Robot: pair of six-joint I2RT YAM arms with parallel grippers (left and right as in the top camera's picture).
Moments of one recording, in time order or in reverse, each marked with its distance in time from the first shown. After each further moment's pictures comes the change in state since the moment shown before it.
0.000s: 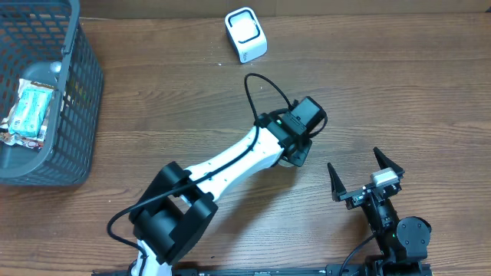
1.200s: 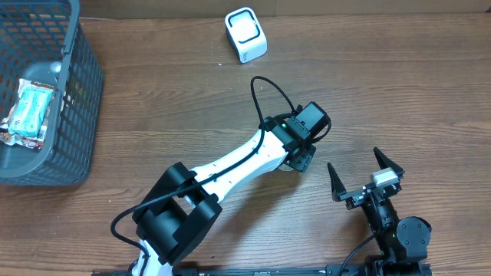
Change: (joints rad) left arm -0.014 0.006 0.000 -0.022 -0.026 0.028; right arm 0.000 0.000 0.000 0.000 0.000 0.000
